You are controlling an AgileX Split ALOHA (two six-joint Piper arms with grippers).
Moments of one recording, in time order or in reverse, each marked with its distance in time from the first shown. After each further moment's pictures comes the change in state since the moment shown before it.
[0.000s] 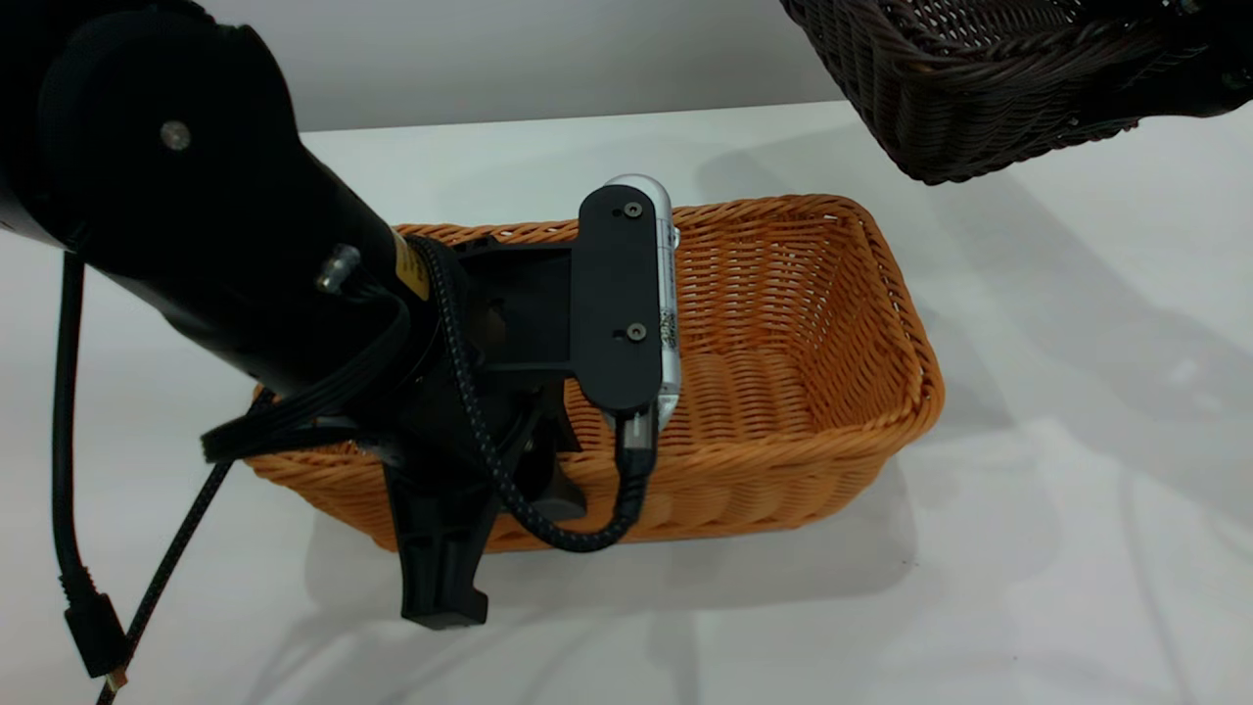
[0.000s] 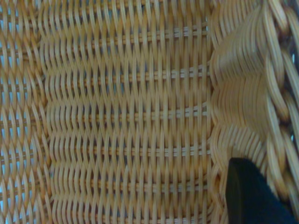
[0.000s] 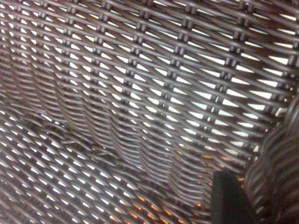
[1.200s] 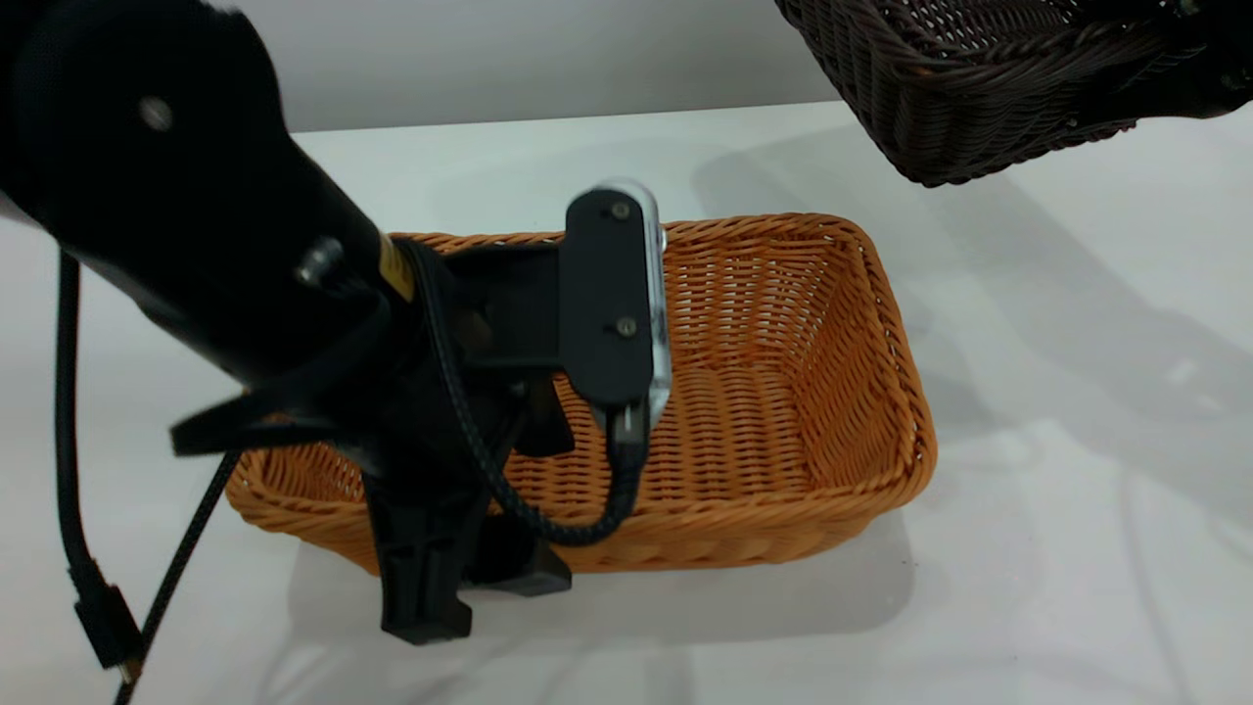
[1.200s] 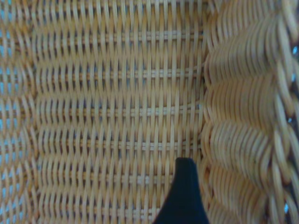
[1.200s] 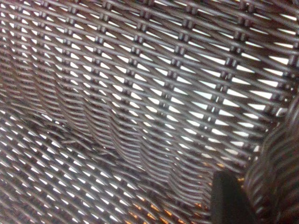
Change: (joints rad) left arm 0.000 -0.042 -0.001 0.004 0.089 -0.052; right arm 0.000 0.000 0.000 0.000 0.008 -0.010
